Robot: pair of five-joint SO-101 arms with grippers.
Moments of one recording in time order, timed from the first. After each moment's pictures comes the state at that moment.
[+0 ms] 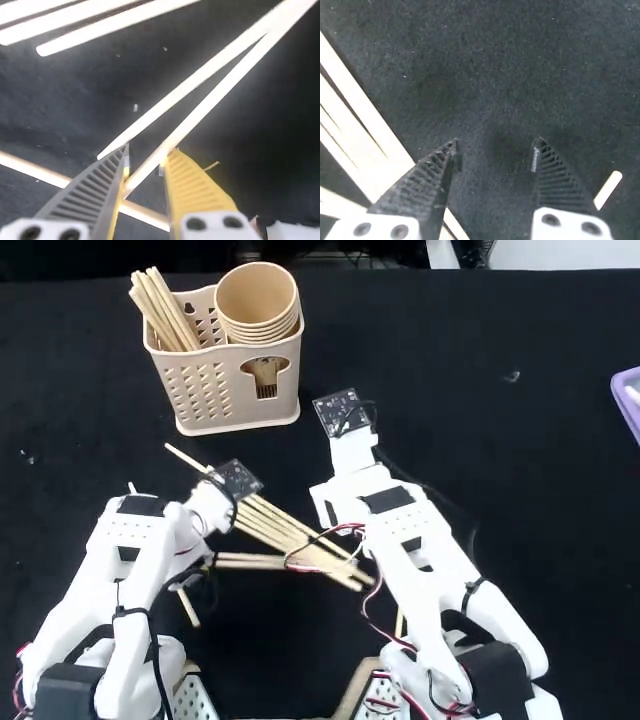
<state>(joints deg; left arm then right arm) -0.7 -28.9 60.0 59.4 -43.6 -18.6 -21.3 56.9 34.5 2.5</state>
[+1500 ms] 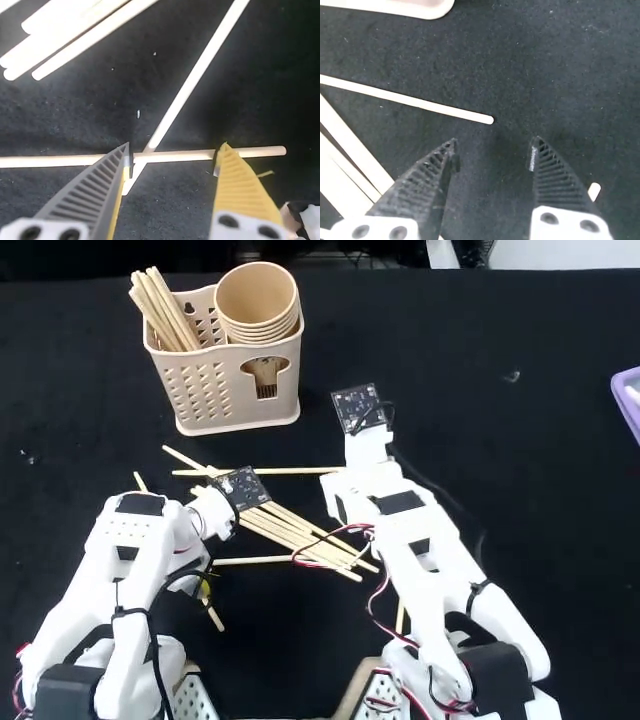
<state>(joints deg) -0.9 -28.8 59.6 58.6 -56.5 -15.1 -21.3 59.8 25.5 2.2</state>
